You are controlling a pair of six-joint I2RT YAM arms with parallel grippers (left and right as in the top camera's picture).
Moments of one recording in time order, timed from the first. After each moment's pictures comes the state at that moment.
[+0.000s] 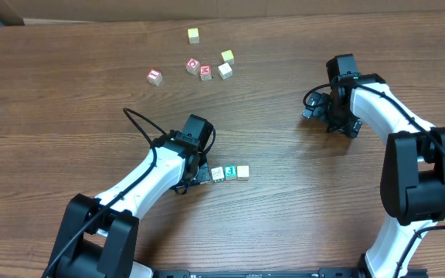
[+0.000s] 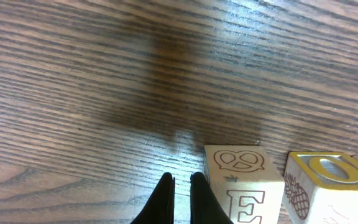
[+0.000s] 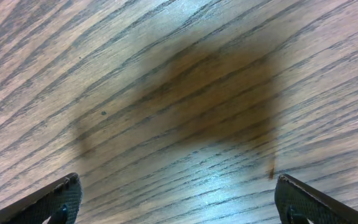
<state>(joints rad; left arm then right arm) -0.41 1.63 0.90 -0.76 -0.10 -0.62 0.12 2.02 1.38 -0.76 0.02 0.59</state>
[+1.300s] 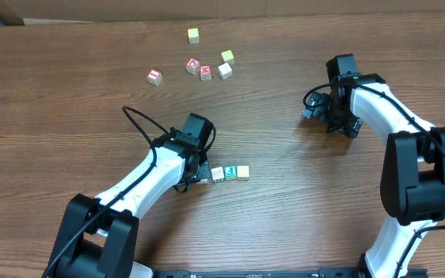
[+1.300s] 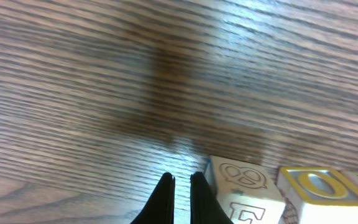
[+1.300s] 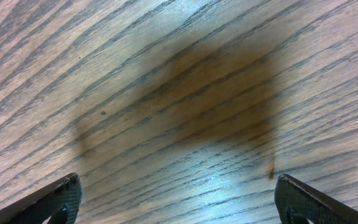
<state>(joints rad) -0.41 1.63 0.90 -0.72 -0.11 -0.62 0.12 2.02 1.38 -0.76 0.02 0.59</state>
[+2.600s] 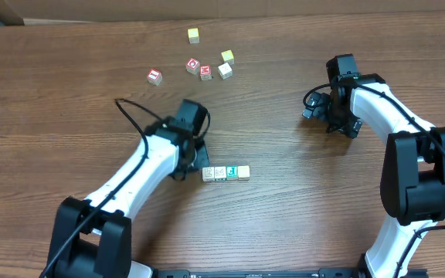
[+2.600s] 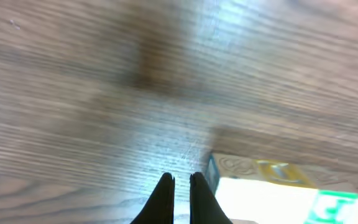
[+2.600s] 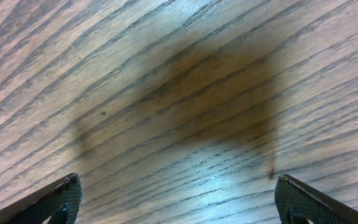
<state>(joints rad) -0.35 1.63 1.06 -0.86 -0.04 -0.58 0.12 2.02 1.38 -0.76 0.02 0.59</state>
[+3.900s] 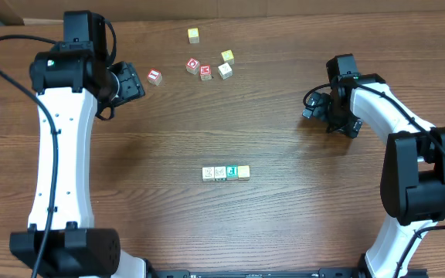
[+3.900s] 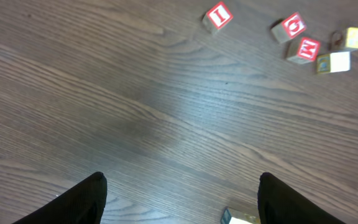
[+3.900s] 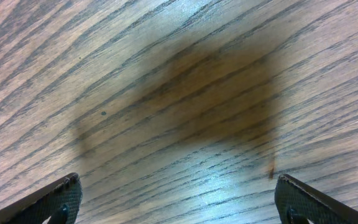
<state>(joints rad) 0.03 1.70 1.82 -1.30 -0.05 -0.38 0.12 2.02 1.38 -0.76 0.02 0.59</state>
